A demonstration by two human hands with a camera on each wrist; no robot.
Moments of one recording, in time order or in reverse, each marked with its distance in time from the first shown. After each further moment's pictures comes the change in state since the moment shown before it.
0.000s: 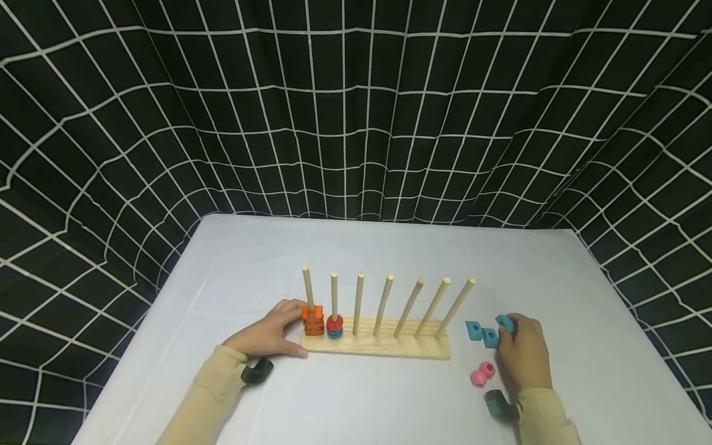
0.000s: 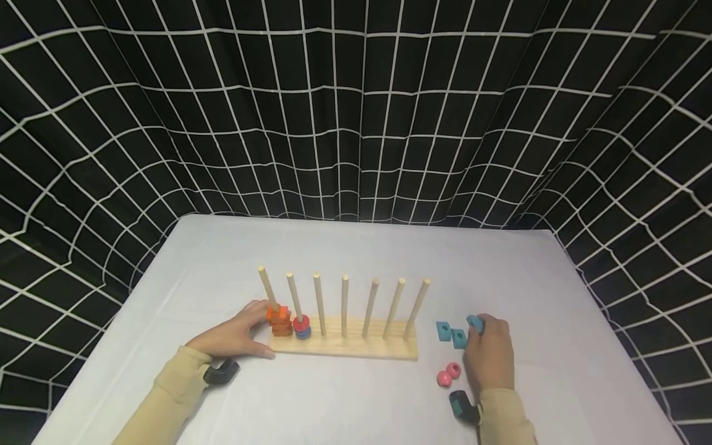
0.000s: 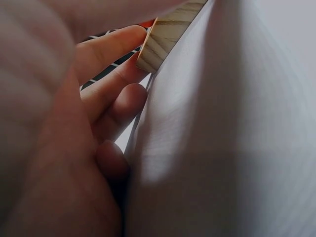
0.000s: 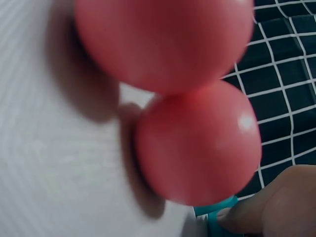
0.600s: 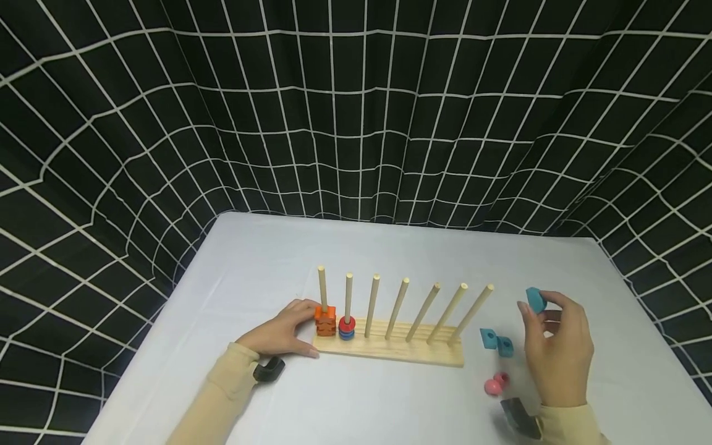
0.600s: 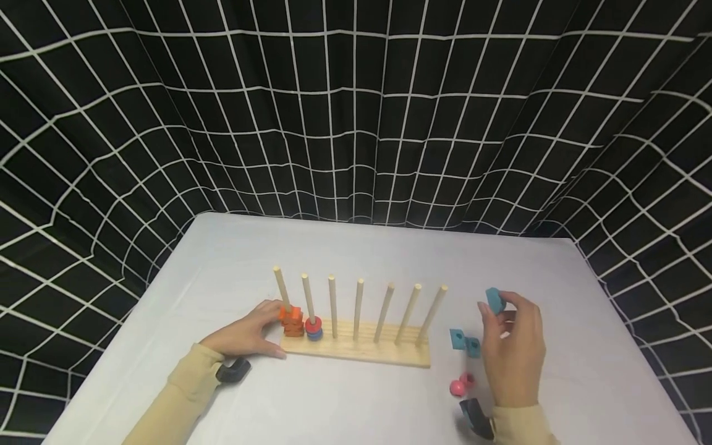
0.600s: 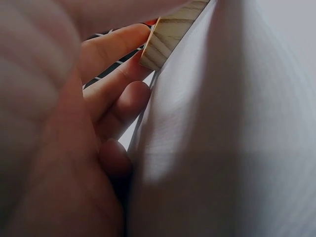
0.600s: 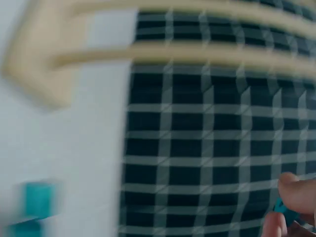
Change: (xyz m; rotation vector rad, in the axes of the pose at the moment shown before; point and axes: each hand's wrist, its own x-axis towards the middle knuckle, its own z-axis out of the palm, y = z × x) left_hand -0.001 -0.002 0.000 0.005 0.020 0.006; right_hand -0.016 -0.074 -0.052 0.142 0.486 -0.366
